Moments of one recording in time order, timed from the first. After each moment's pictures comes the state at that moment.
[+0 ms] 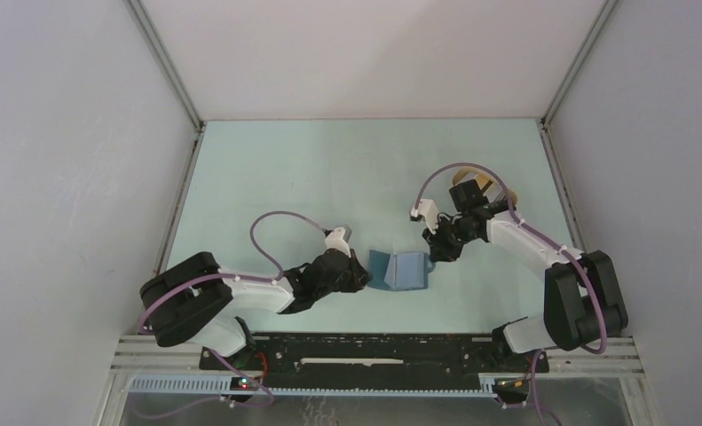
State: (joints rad) left arm -1.00 1.45 0.42 0.43 -0.17 -0.91; right arm 0.33 1.42 0.86 -0.64 -0.54 -0.67
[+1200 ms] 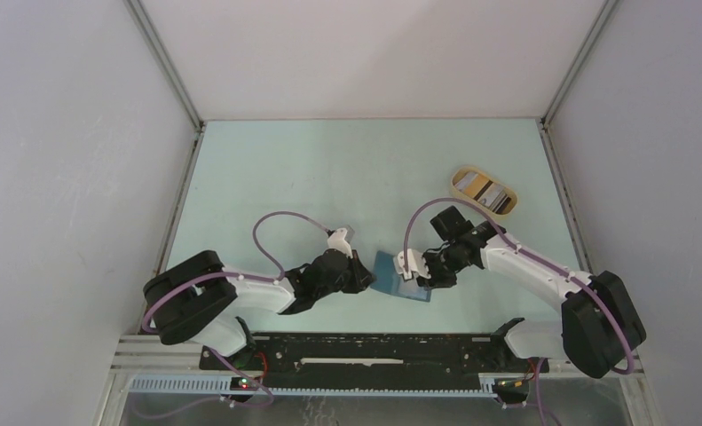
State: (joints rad) left arm -1.00 1.47 0.41 0.51 -0.12 -0.91; right arm 0.57 1.28 0.75 -0.76 -0.55 -1.15
